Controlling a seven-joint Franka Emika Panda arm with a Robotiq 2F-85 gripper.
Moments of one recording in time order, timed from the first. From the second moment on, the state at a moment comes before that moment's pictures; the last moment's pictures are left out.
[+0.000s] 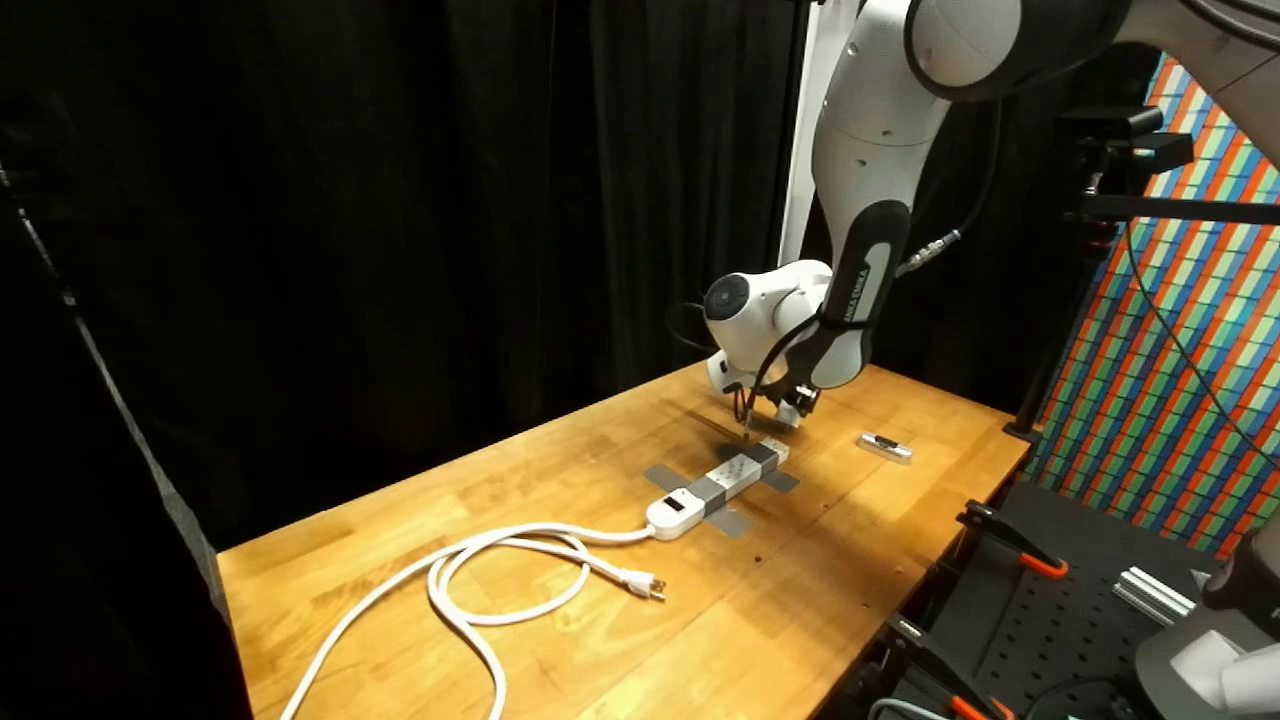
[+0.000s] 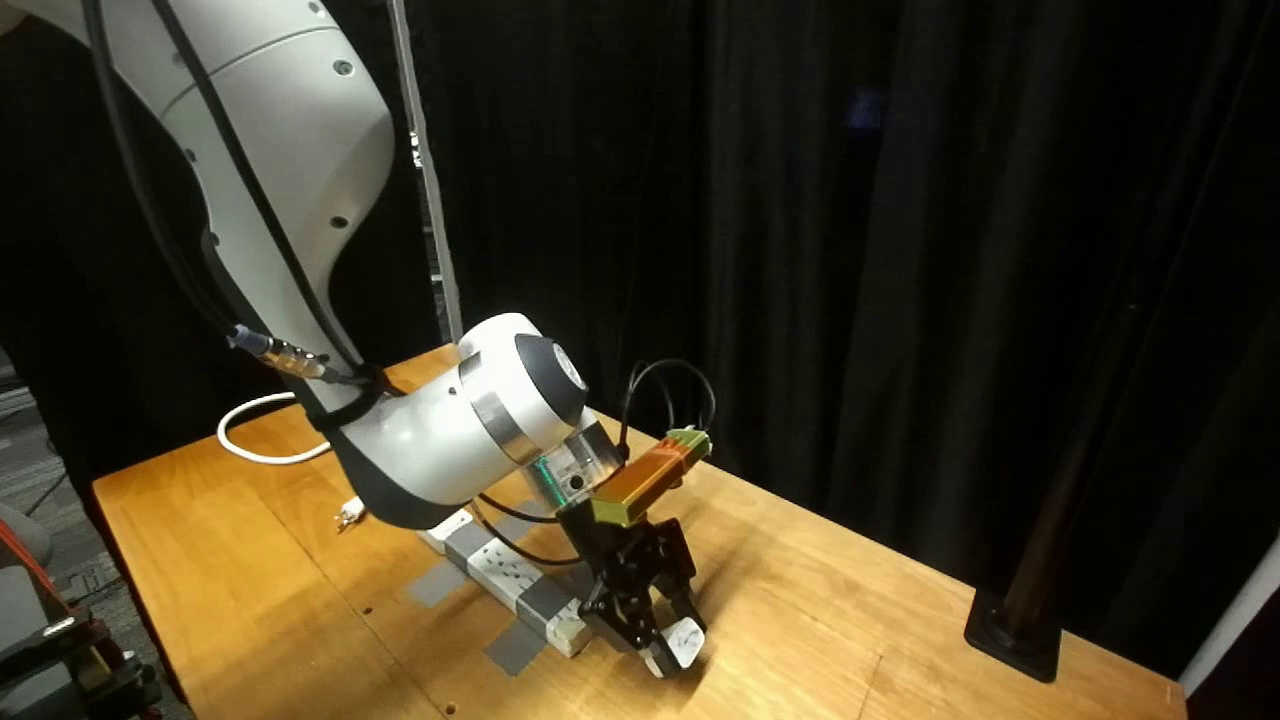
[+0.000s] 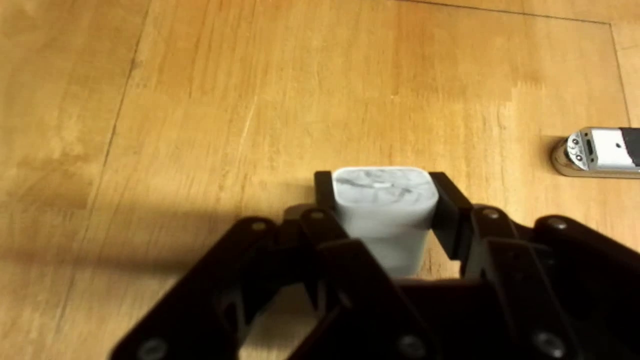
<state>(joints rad) 0.12 0.84 -0.38 -1.94 -1.07 2.62 -0.84</state>
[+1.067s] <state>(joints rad) -0.03 0.73 -0.14 -2.05 -1.25 2.53 -0.79</state>
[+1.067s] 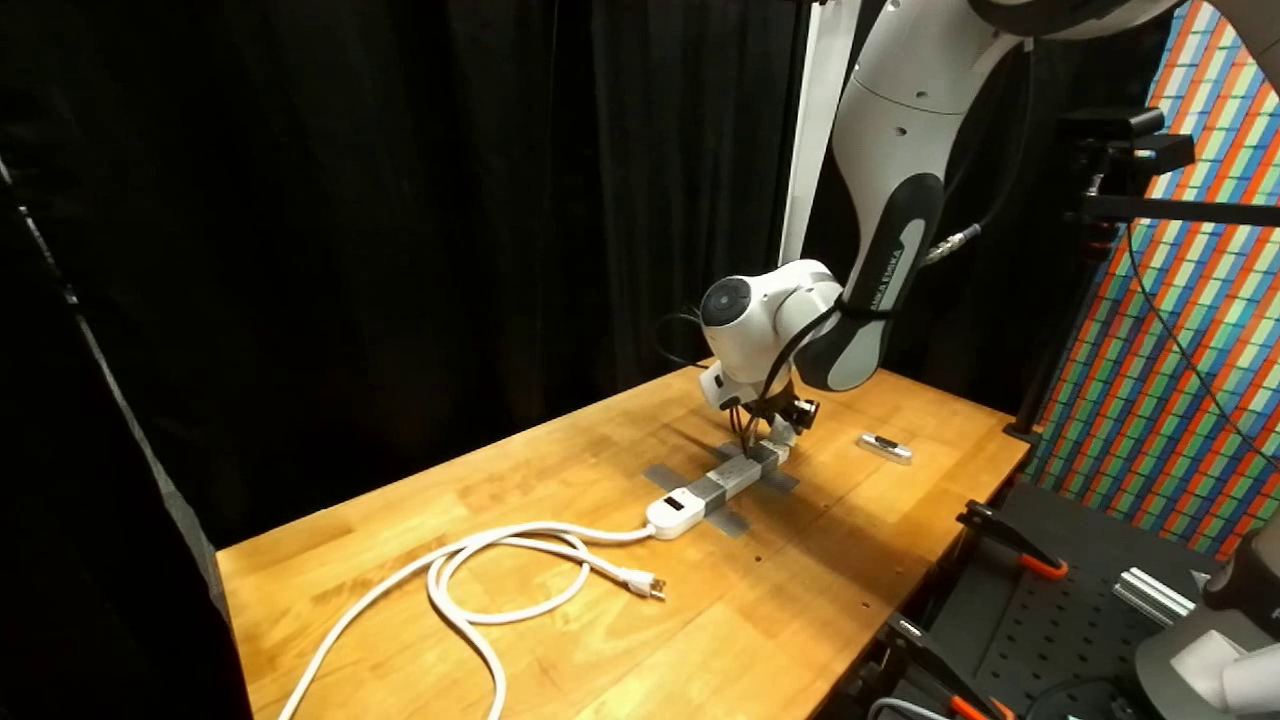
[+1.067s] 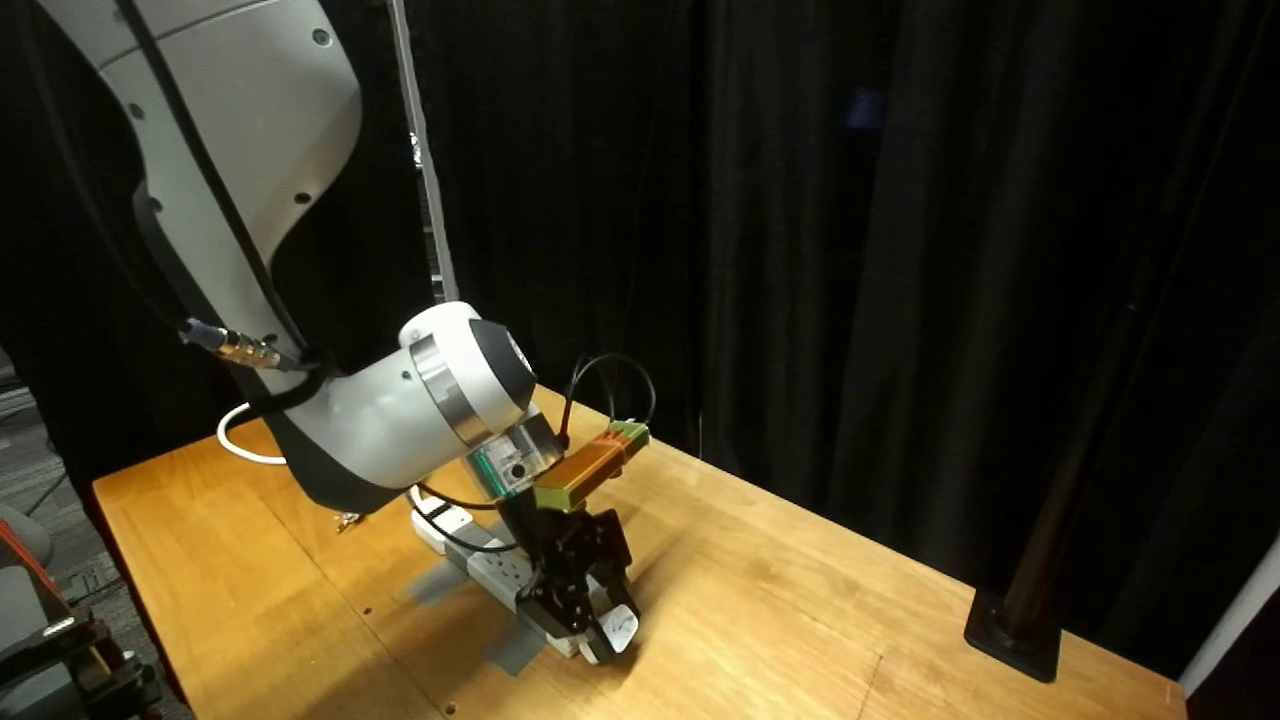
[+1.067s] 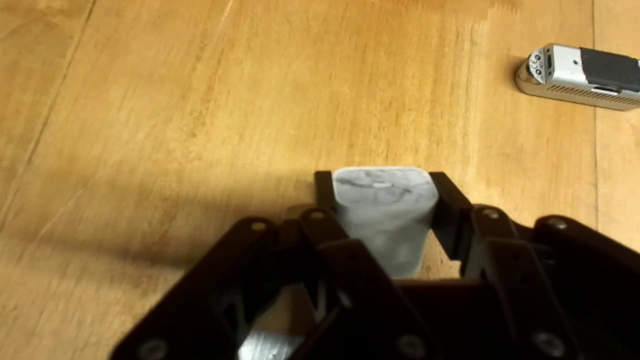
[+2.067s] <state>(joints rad) -0.03 0.66 -0.09 -2.16 -1.60 2.49 -0.45</state>
